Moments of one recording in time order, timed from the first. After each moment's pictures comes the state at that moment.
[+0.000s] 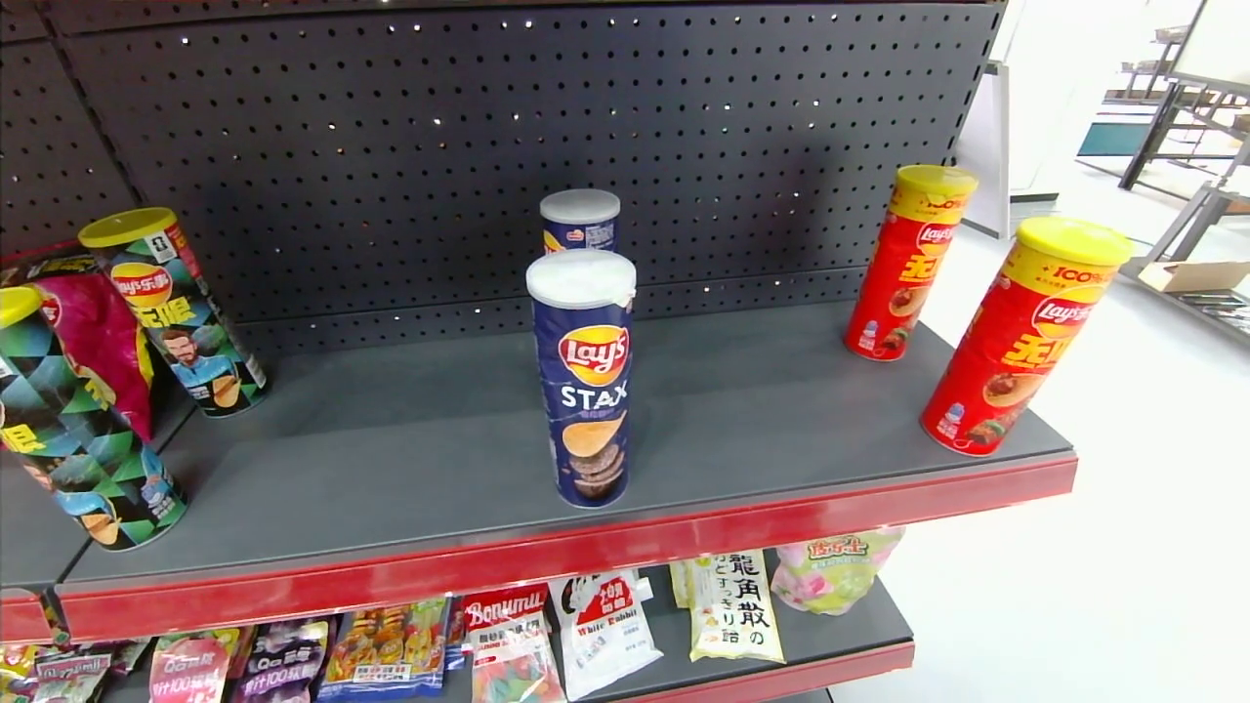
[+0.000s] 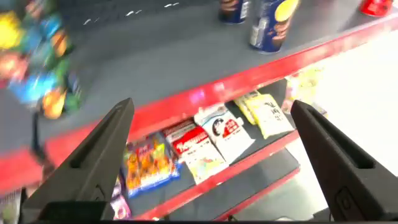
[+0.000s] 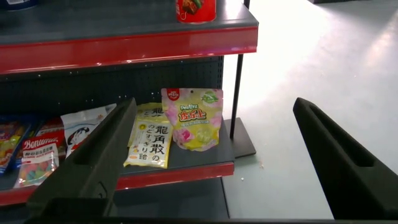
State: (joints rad) left arm -0.12 0.21 -0.43 0.32 -0.18 0.00; right arm 0.00 0.00 0.00 0.00 0.02 0.00
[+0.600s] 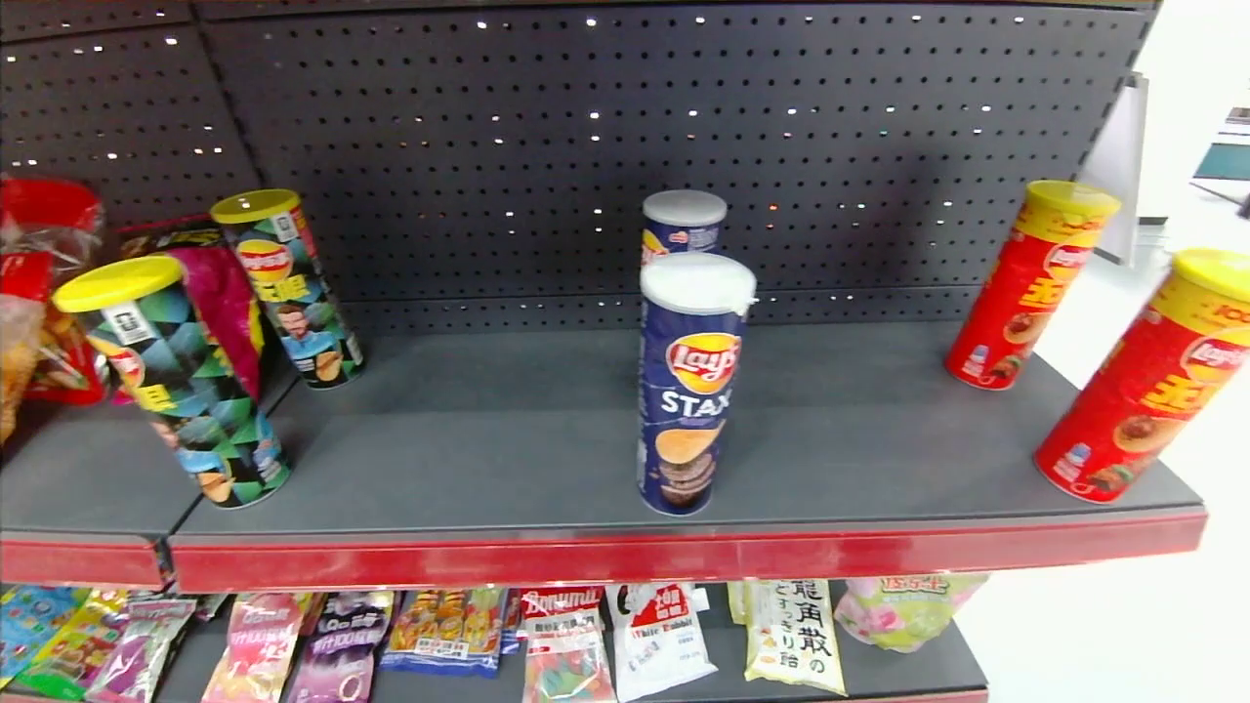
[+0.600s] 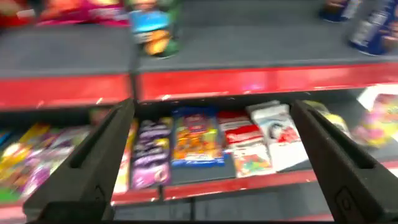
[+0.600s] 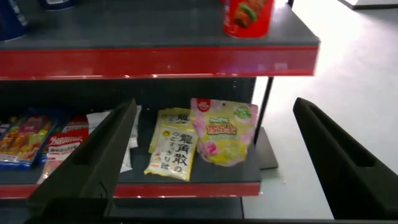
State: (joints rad) left arm -0.12 0.09 -0.29 0.27 0.02 -0.04; right arm 0.00 0.00 0.00 0.00 0.02 0.00
